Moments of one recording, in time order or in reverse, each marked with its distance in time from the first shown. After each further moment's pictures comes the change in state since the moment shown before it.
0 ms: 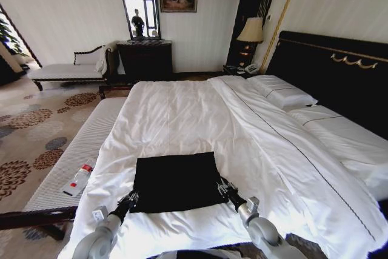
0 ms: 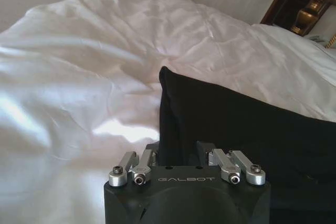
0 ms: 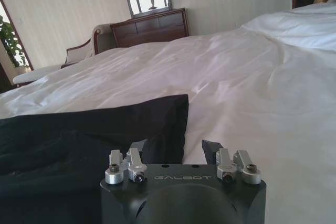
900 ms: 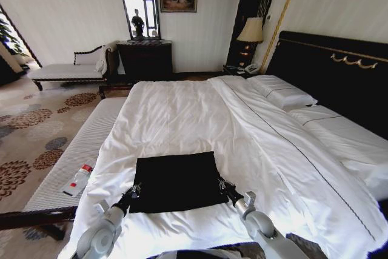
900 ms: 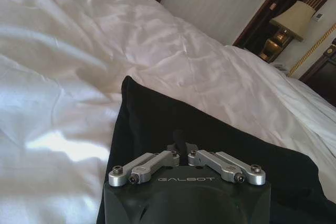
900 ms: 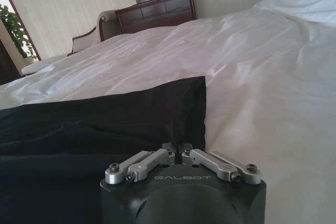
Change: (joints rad) left arm -0.129 0.028 0.118 0.051 -0.134 -0.042 0.048; right arm 0.115 0.017 -0.100 -0.072 0.015 -0.067 0.014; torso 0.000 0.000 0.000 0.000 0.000
